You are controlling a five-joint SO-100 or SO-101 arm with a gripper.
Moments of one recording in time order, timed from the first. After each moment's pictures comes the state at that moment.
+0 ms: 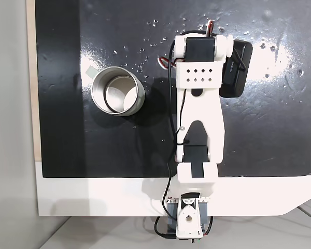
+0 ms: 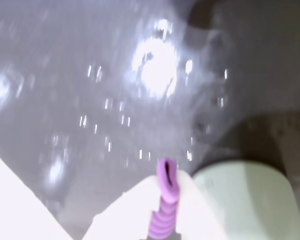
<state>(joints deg) -4.0 65.8 44.6 101.8 13.8</state>
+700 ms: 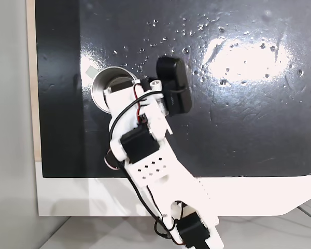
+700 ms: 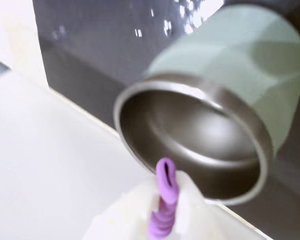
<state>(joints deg) -31.0 109.3 91.1 74.4 13.7</state>
